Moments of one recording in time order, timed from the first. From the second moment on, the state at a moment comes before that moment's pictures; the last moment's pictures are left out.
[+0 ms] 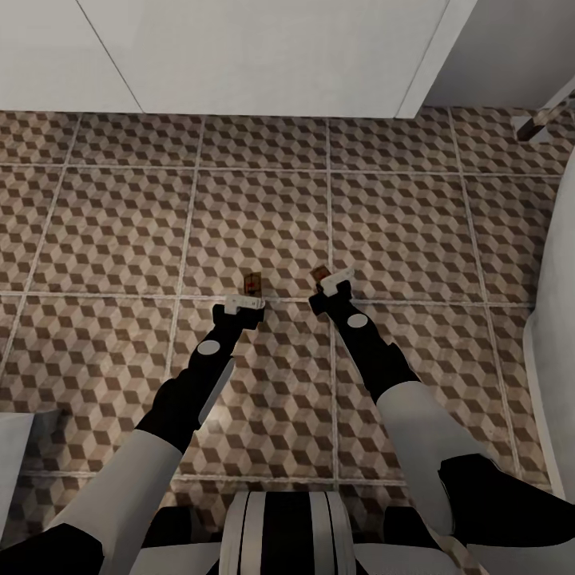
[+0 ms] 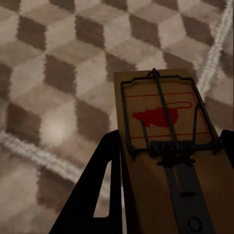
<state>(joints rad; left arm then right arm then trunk) -0.85 -0.09 -0.30 -1.05 0.03 0.19 0.16 -1.06 0.17 0.08 -0.72 0.38 0.05 0.10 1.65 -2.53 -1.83</state>
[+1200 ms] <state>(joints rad) -0.85 -0.08 -0.28 -1.22 0.03 0.48 0.29 -1.12 0.17 0.08 -0.90 0.38 0.32 0.06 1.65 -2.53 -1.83</state>
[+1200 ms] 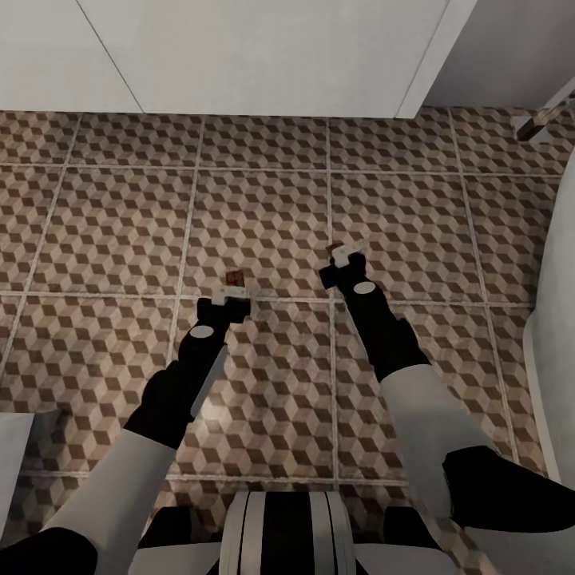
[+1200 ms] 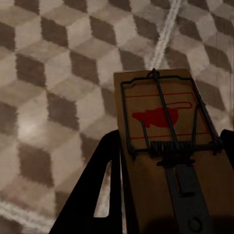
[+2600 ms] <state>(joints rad) -1.15 -0.07 -0.26 -0.86 0.03 0.19 0.29 -1.35 0.17 0.09 -0.66 0.22 0.26 0.14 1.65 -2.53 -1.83</state>
